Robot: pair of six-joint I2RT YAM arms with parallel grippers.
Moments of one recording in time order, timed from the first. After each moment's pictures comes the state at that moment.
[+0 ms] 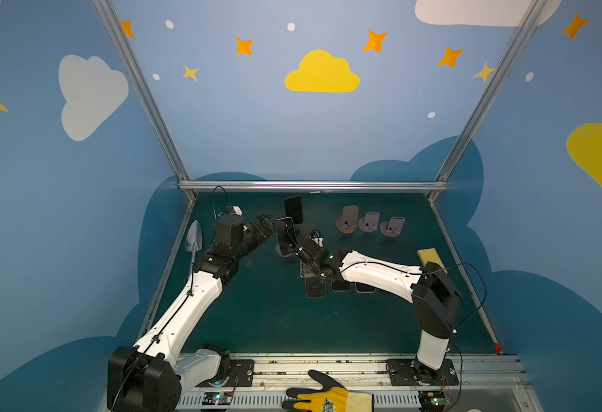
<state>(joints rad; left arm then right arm) -0.26 1.15 0.92 -0.18 0.15 -0.98 1.00 1.86 1.40 -0.63 0.37 0.75</state>
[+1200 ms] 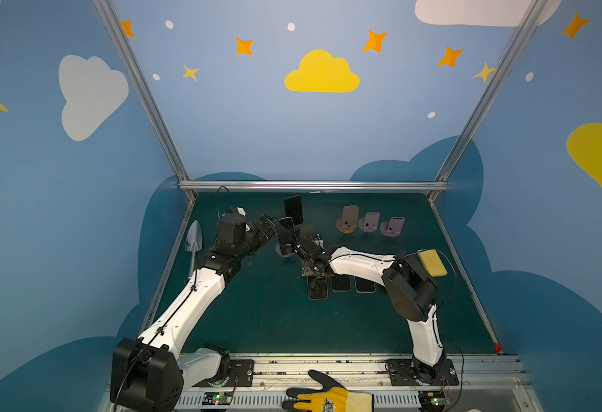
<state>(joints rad) -0.26 1.19 0.92 -0.18 0.20 -0.99 0.92 2.07 1.45 -0.59 0.34 0.77</state>
